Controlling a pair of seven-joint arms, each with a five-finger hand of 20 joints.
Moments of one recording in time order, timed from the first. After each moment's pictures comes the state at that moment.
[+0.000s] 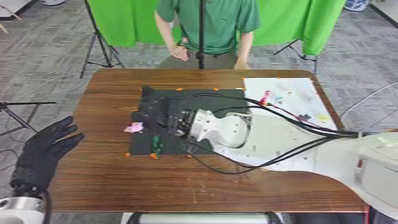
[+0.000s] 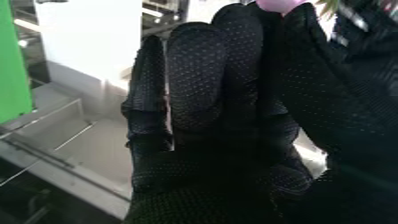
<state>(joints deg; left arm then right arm) 142.2 -49.7 -107.0 -125.5 38.4 19.2 16.6 -27.1 -67.9 -6.8 -78.2 -127.7 35.5 -4.7</state>
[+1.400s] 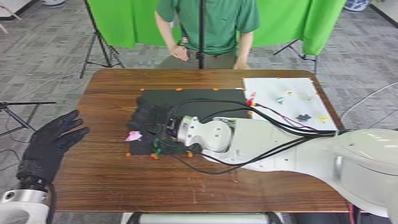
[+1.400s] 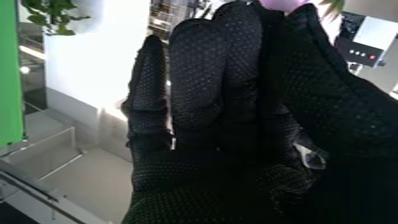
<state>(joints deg) 139.6 -47.4 -105.2 -124.9 38.2 19.5 17.2 -27.0 -73.7 -10.3 -72.8 -129.9 28.9 -0.5</state>
